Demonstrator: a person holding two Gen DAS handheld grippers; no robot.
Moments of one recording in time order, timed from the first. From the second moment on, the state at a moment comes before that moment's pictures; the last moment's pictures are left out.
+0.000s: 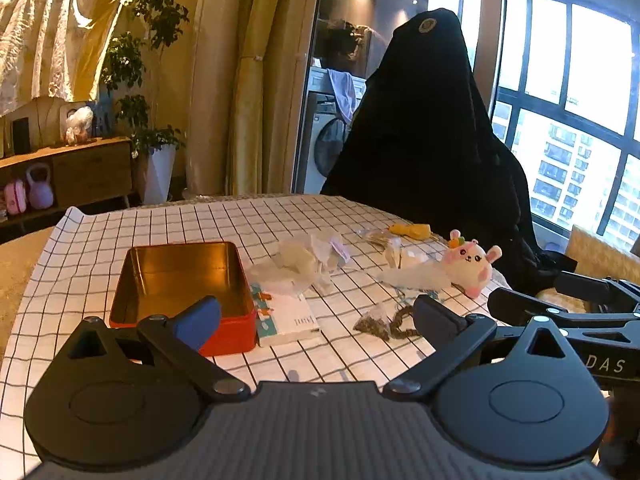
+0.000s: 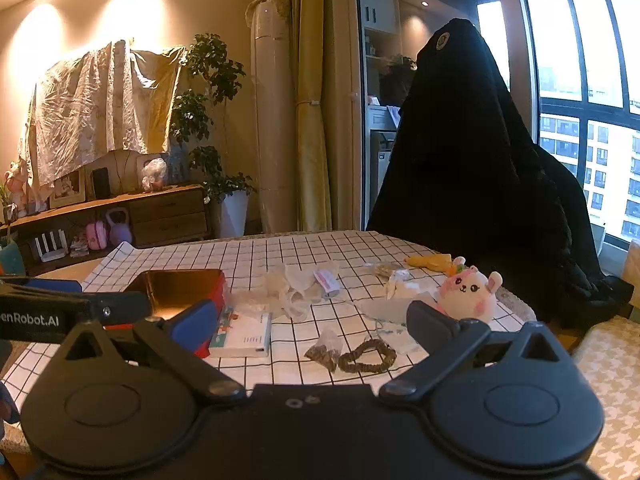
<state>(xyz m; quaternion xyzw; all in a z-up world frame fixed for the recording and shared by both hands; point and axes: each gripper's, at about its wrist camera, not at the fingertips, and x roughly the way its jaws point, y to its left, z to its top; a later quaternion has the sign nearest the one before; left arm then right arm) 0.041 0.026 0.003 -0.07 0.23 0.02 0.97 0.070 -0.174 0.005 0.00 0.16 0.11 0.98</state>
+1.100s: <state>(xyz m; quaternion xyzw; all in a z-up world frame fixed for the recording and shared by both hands) 0.054 0.021 0.015 -0.06 0.22 0.04 0.97 0.088 -0.182 0.018 0.01 0.16 0.11 0.98</state>
